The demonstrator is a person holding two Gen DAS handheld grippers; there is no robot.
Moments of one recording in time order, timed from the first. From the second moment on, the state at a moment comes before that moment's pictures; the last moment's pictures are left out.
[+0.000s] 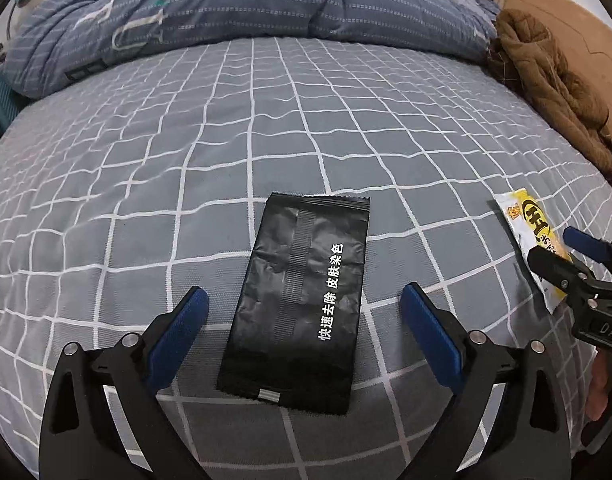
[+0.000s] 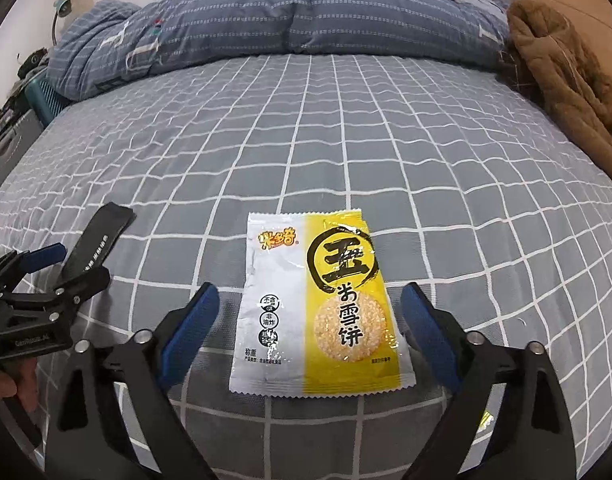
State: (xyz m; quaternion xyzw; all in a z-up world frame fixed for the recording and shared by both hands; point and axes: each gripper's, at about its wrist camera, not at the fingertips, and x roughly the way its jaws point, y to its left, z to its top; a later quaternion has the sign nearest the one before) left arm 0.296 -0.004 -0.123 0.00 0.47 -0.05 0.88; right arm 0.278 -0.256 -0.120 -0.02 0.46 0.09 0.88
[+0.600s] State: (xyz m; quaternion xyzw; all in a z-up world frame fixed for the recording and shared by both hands) left arm 0.298 0.010 -0.126 -0.01 0.47 -0.03 0.88; right arm 0.282 -0.248 -0.137 -0.02 0.49 0.11 0.86
